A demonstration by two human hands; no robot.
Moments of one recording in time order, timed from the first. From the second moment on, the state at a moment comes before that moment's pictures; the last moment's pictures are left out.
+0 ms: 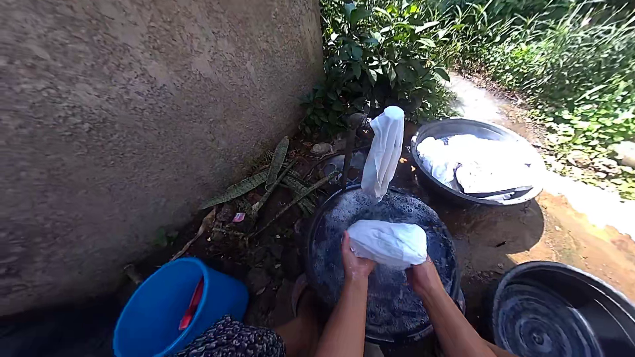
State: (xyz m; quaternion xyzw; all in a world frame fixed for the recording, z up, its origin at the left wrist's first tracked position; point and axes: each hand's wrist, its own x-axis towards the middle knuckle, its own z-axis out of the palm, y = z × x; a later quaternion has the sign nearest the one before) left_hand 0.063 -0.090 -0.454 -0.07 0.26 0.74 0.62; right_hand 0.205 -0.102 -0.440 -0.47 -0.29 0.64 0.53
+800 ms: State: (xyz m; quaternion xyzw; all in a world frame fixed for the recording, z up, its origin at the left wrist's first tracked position) left_hand 0.015 -0.098 -0.489 0.03 0.54 0.56 0.63; right_hand 0.212 0.007 -0.394 -0.59 -0.65 0.45 0.14
